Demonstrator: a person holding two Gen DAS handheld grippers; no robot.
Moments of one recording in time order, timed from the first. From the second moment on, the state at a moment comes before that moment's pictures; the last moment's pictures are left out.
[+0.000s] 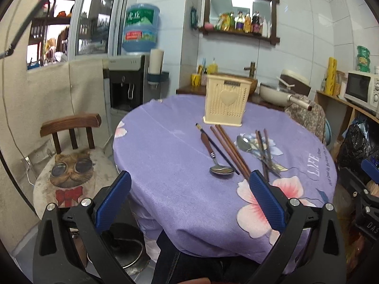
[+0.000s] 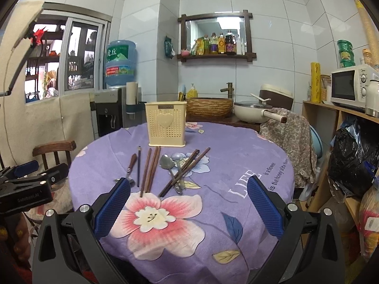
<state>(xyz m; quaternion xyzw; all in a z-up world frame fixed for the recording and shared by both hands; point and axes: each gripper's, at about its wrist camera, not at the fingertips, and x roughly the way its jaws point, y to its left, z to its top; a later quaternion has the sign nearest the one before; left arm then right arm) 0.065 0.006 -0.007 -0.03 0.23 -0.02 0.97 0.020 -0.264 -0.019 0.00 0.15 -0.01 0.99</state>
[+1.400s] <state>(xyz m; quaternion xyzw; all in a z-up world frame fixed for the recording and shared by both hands) 0.321 -0.034 -0.051 -0.01 0.47 -0.08 0.88 0.278 -0.314 -0.032 0.06 0.37 0.00 0.93</state>
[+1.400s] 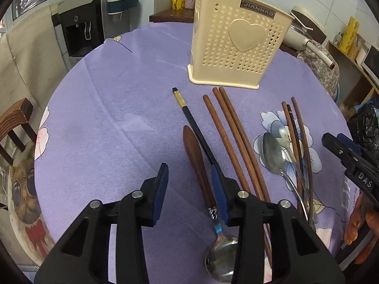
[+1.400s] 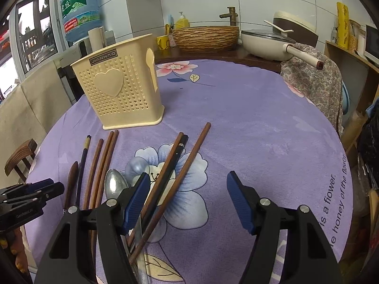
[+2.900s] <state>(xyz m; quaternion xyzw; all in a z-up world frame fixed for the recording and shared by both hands) 0.351 -0.048 -0.065 -0.01 0.50 -0.05 0.87 0.381 -0.309 -0.065 0.08 0.44 -0.06 0.89</state>
